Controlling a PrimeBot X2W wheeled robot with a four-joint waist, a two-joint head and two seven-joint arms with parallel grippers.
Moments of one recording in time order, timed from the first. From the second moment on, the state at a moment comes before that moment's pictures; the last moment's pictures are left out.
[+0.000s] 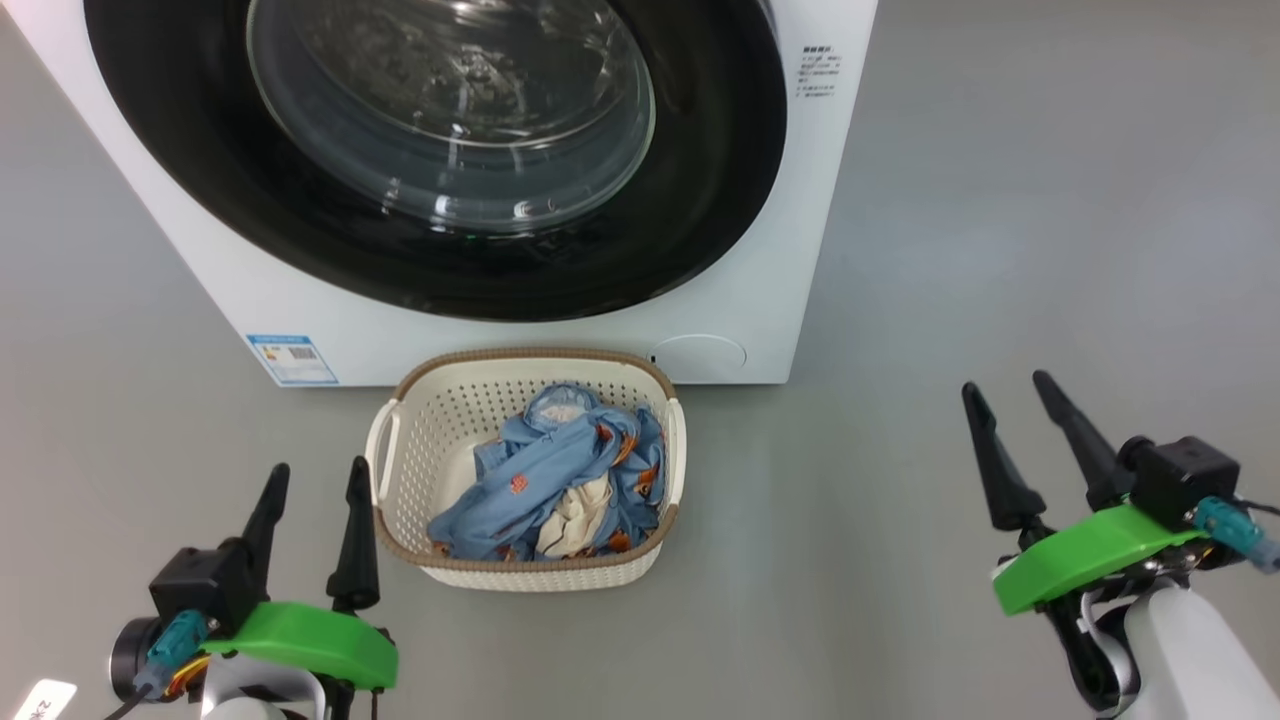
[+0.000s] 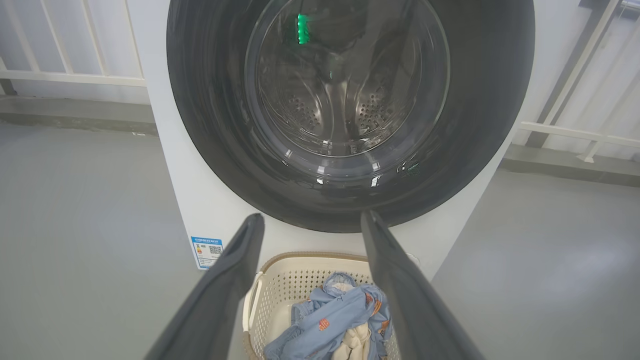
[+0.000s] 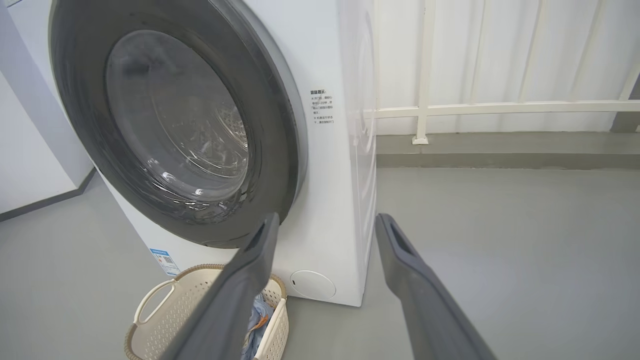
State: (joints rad) left arm -0.20 0.04 -0.05 0.32 -0.24 -0.13 -0.26; right arm -0.27 -0.20 0.13 0.39 0.35 0.13 -0.25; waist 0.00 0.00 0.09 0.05
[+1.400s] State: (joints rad) left arm -0.35 0.03 -0.06 0.17 -0.30 -0.13 -0.26; right arm -0.87 -0.43 0.11 0.42 1.25 0.13 0.05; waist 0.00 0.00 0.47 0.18
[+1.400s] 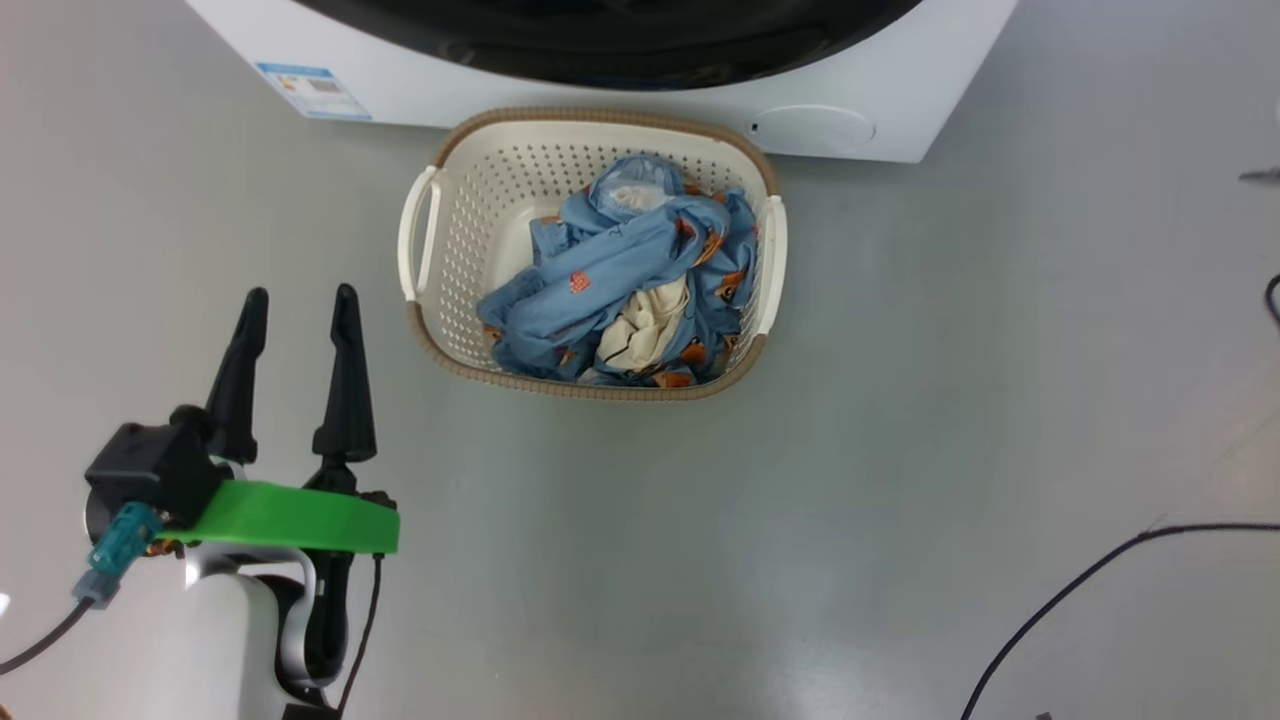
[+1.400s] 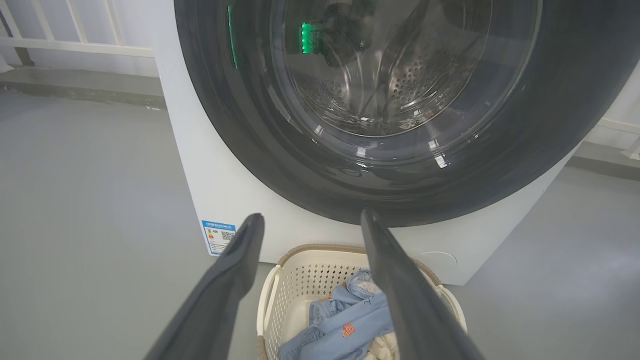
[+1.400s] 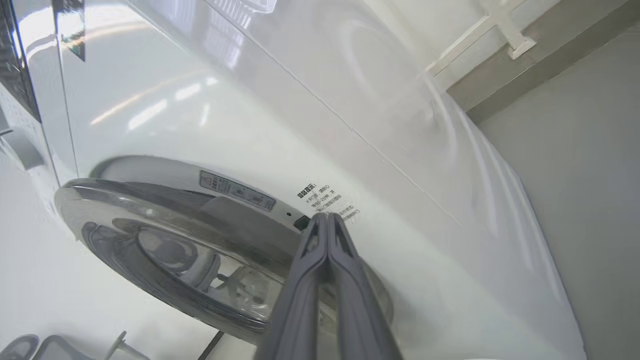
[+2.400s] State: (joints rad) left arm -0.40 0.02 -0.14 0.16 -0.40 -0.09 -0.26; right arm -1.31 -0.44 0.14 0.68 1.61 0.13 0.55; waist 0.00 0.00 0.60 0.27
